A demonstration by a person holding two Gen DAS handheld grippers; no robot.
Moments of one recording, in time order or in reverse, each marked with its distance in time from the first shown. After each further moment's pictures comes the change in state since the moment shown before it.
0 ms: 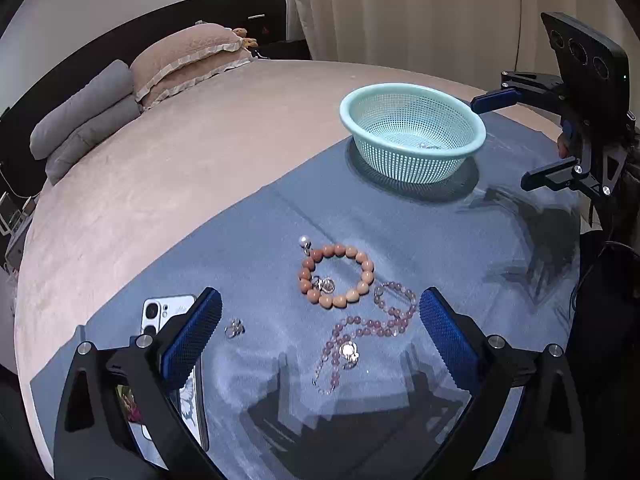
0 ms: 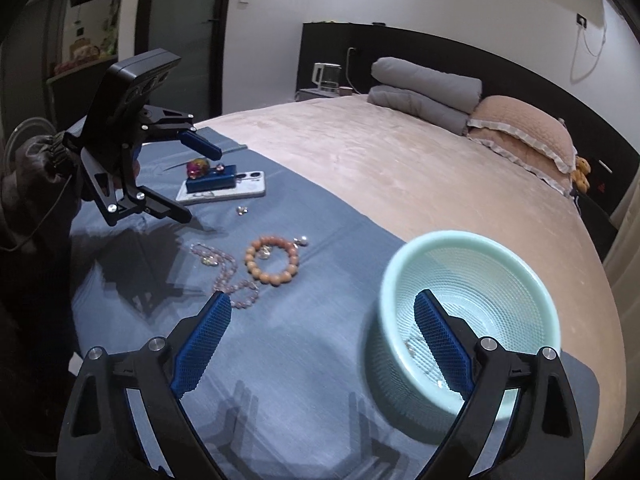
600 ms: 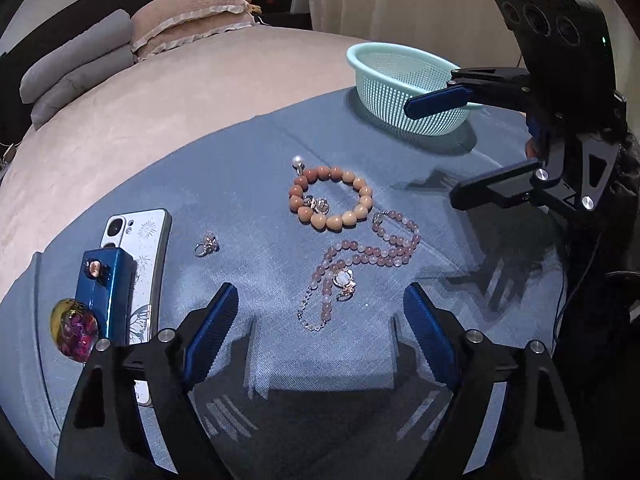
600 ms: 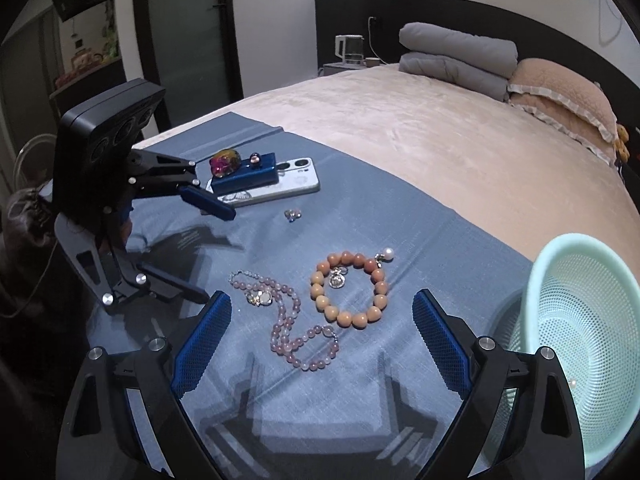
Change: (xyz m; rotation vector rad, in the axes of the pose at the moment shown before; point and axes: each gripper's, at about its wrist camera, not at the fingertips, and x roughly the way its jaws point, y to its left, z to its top) left arm 0.030 0.013 -0.054 -0.099 0.080 -0.099; right arm 0.098 0.038 0.026 0.115 0.107 0.121
